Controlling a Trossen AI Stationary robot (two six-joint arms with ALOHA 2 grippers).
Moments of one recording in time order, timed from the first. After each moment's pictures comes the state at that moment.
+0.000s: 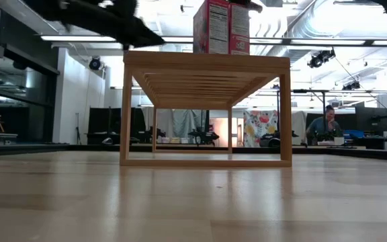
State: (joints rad) left arm 0.39 1.05 0.66 0.26 0.04 0.11; right arm -0.36 1.89 2.31 -1.30 0.57 0.16
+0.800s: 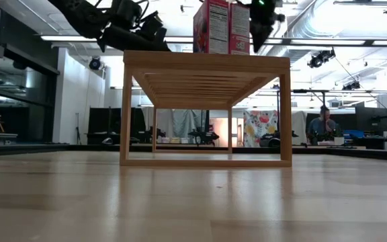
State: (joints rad) left arm 0.63 1.45 0.94 0.31 0.26 0.08; right arm -0.43 1.75 2.05 -1.43 0.64 0.17
